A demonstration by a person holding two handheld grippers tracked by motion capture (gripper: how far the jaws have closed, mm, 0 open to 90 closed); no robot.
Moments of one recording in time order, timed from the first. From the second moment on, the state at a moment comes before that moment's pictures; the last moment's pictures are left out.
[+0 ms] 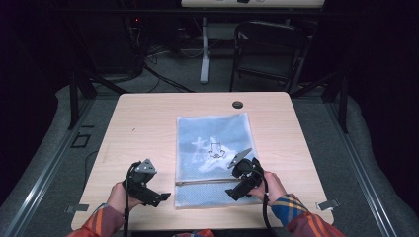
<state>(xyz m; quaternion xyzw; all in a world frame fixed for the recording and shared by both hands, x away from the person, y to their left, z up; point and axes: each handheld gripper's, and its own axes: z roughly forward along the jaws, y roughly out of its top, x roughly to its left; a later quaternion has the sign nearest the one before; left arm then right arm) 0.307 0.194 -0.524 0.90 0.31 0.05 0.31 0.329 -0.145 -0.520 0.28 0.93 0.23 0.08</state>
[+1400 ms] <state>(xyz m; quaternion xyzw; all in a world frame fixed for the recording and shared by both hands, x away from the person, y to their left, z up) 0.365 0.165 -0.547 0.88 0.34 0.04 0.33 0.330 -0.051 -0.530 0.20 0.93 0.29 0.08</state>
